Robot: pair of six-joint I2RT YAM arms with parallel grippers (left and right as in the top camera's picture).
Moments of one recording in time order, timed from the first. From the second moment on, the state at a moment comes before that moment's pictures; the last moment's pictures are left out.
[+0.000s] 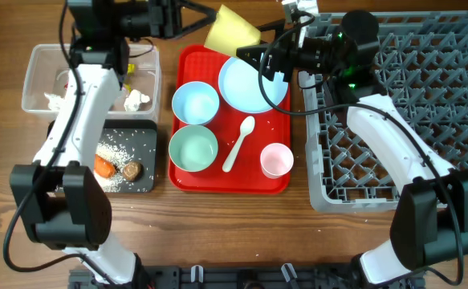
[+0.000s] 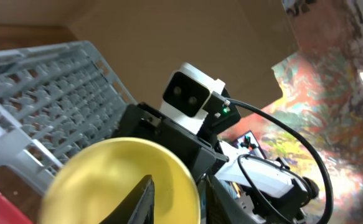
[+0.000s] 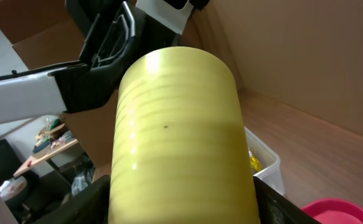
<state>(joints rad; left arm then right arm) -0.05 1.84 1.56 0.37 1.47 -1.07 0.24 1.72 1.23 0.52 -1.11 0.45</state>
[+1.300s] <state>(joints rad) 0.04 1.84 1.57 -0.42 0.84 -0.47 0.00 1.63 1.84 -1.26 0.05 0.20</state>
